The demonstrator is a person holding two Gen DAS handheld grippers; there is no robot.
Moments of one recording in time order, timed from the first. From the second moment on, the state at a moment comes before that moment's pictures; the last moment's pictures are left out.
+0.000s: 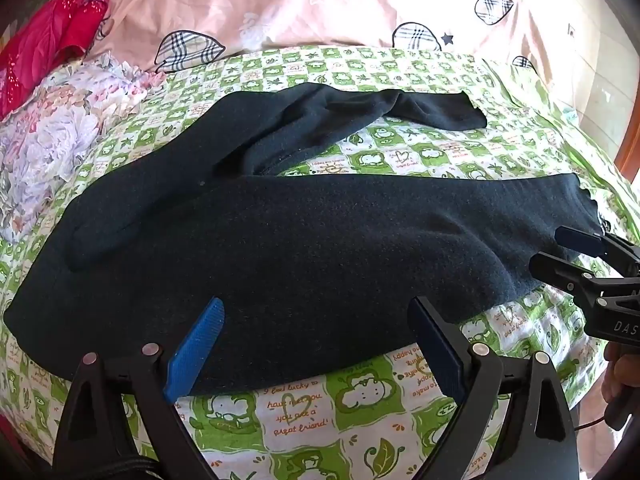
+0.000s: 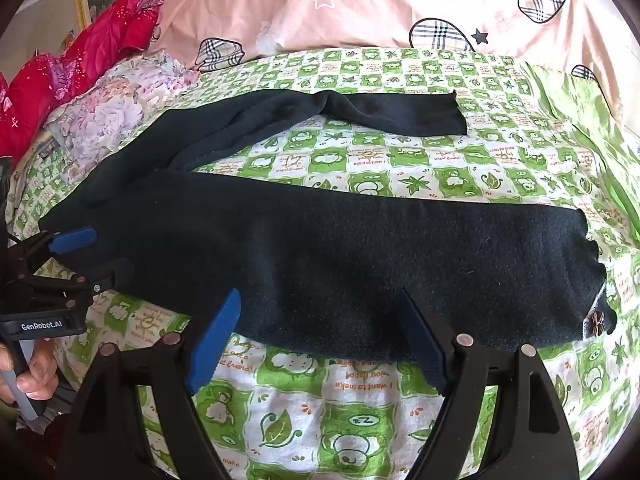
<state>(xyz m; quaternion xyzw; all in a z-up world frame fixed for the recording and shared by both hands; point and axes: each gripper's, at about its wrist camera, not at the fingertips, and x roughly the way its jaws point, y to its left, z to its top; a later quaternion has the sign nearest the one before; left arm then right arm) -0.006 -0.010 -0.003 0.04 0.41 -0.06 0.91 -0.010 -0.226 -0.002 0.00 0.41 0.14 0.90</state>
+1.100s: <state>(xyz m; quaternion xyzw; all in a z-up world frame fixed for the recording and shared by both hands) -0.008 -0.014 0.003 0.04 0.42 -0.08 0.91 -0.012 -0.224 0.004 0.00 0.41 0.14 0.90</state>
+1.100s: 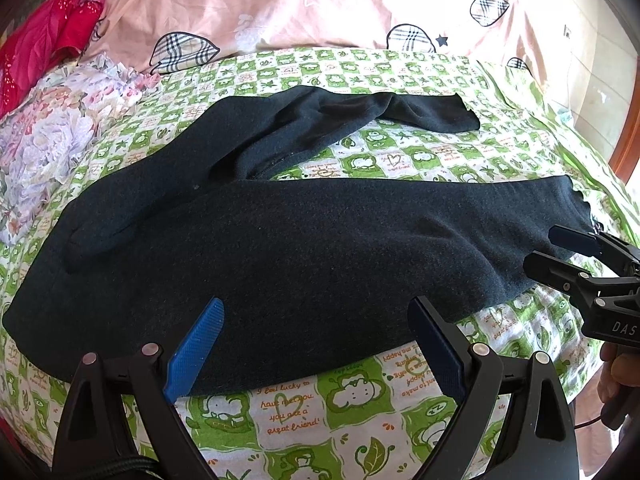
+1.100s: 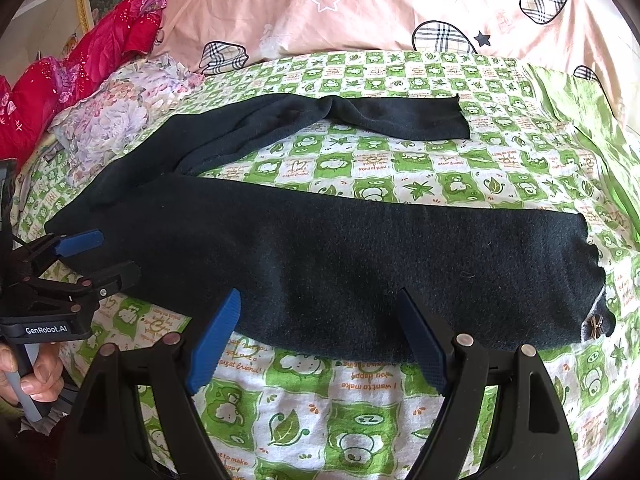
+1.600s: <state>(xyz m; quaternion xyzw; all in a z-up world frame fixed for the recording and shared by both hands) 0.020 -0.015 0.014 0.04 0.43 -0.10 0.90 0.010 -0.245 0.007 0.01 0.41 0.13 0.90</state>
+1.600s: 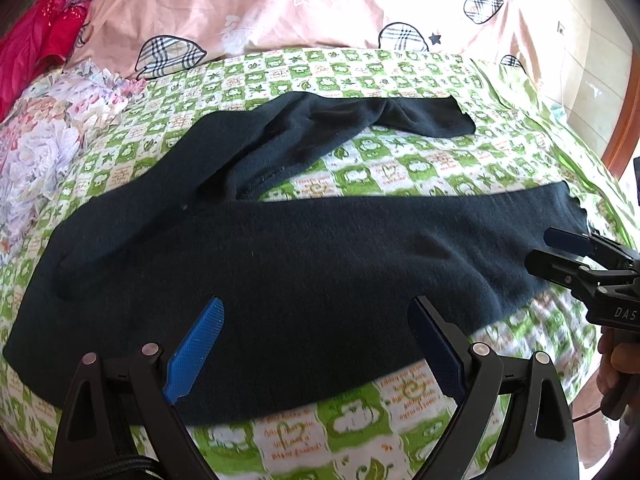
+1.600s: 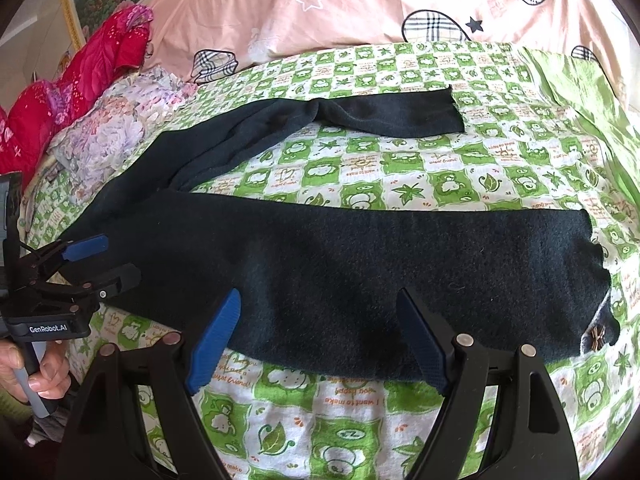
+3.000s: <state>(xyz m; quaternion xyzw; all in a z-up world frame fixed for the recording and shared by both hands) 0.370 -0.046 -0.002 0.06 0.60 -0.18 0.78 0.340 -0.344 -0.012 0.11 0.50 0.17 0.84</state>
